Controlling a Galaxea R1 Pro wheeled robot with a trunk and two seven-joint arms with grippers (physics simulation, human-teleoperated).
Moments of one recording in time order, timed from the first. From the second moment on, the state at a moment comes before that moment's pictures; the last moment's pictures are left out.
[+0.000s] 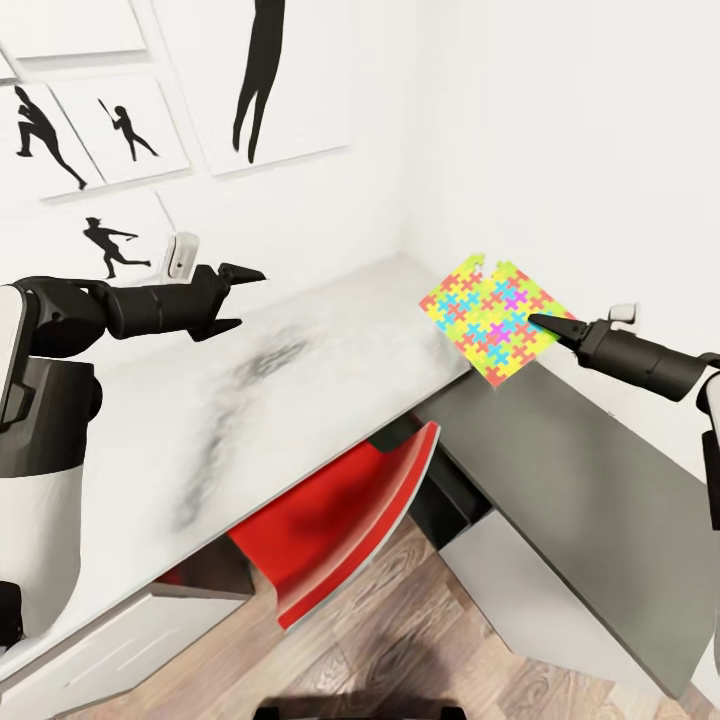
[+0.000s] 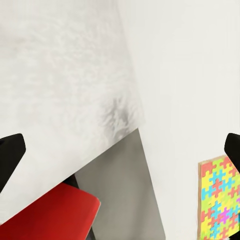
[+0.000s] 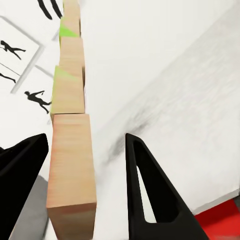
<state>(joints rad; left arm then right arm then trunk) -1.12 0.26 -0.09 -1.61 2.00 0.81 1.02 -0.88 -0.41 -0.21 -1.45 -0.96 1.04 0.49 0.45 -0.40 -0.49</state>
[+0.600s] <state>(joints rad) -1.12 0.27 -0.09 -1.61 2.00 0.81 1.02 -0.89 -0.41 -0.21 -1.45 -0.99 1.04 0.48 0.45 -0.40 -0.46</state>
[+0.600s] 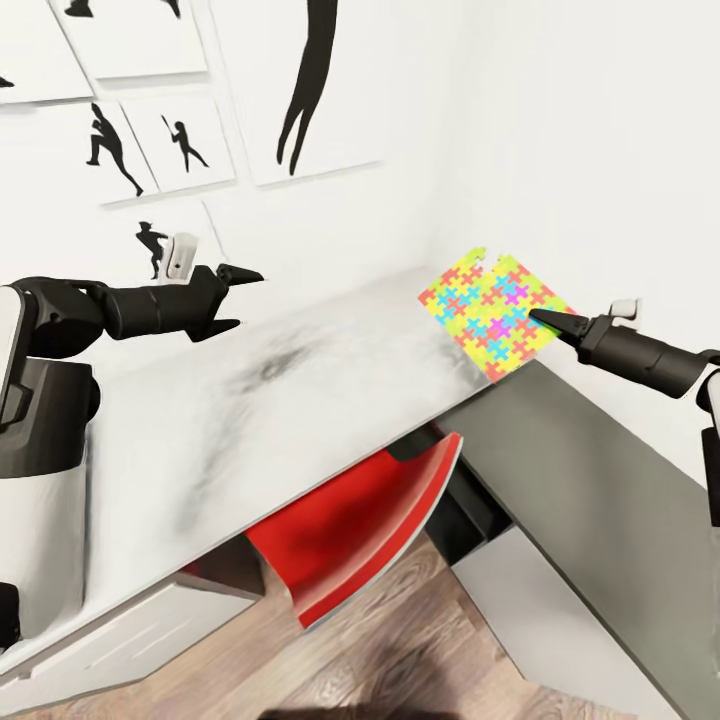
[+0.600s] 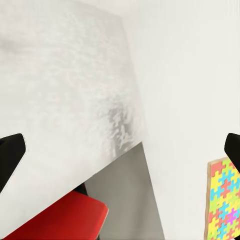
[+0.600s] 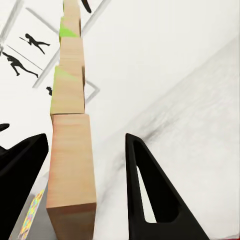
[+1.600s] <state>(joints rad) -1.12 0.27 -0.09 -1.61 2.00 0.81 0.97 -0.89 -0.41 -0.19 -1.44 -1.00 1.04 0.48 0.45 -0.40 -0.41</state>
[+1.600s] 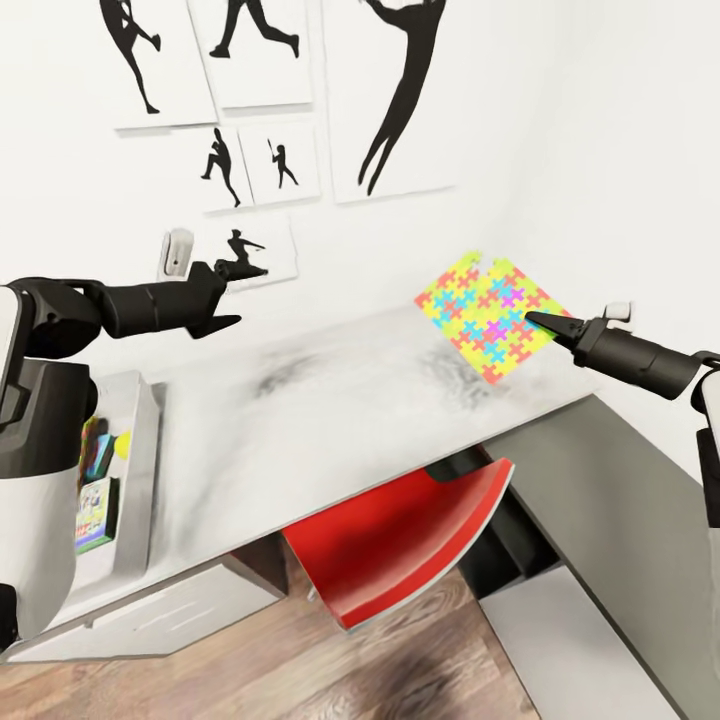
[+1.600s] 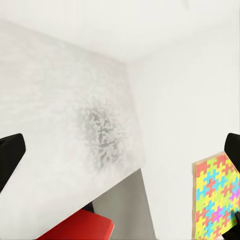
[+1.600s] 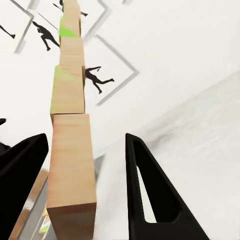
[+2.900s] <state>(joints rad) -1.11 0.33 -0.02 -1.61 2.00 0.82 0.93 -1.06 -0.62 0.51 -1.44 -1.48 1.05 0.48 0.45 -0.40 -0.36</state>
